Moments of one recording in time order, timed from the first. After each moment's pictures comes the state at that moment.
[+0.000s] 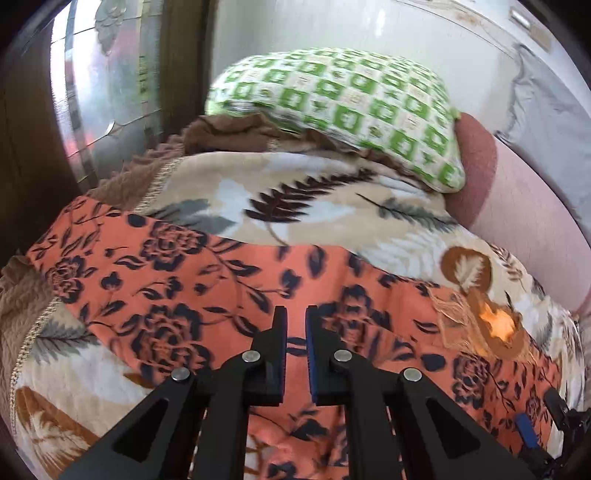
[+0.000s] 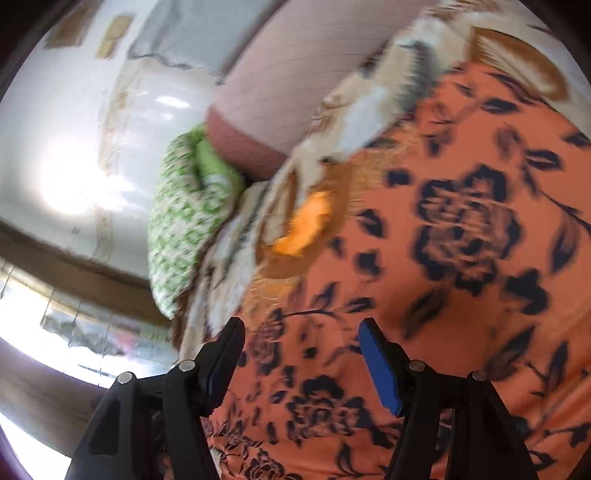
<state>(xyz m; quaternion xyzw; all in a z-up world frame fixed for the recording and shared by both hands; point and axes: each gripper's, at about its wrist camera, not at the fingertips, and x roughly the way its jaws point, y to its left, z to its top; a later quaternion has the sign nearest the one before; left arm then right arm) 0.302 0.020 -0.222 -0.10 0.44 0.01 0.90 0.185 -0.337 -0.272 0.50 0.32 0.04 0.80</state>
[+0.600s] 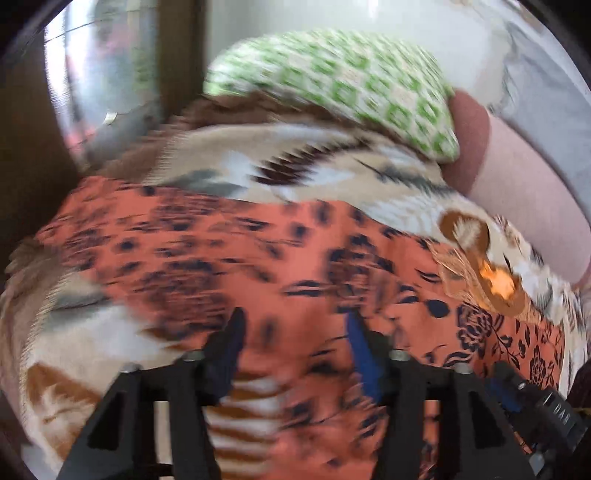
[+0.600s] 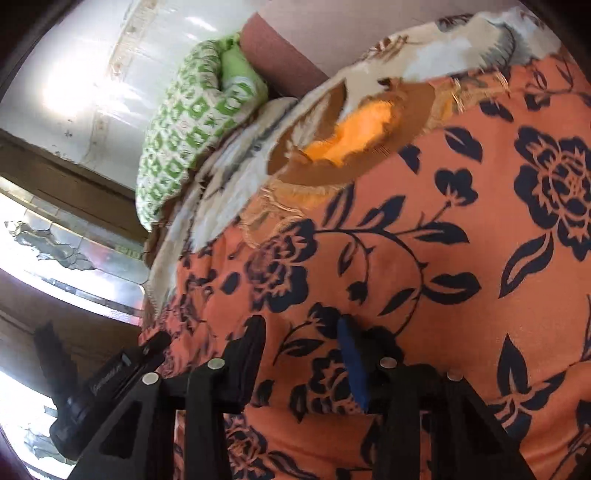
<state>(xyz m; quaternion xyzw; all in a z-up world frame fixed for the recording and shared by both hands) 0.255 0.048 -0.224 -0.10 0.45 0.04 0.89 0.214 -0.274 -0.280 0.39 0.43 0.09 0.81</state>
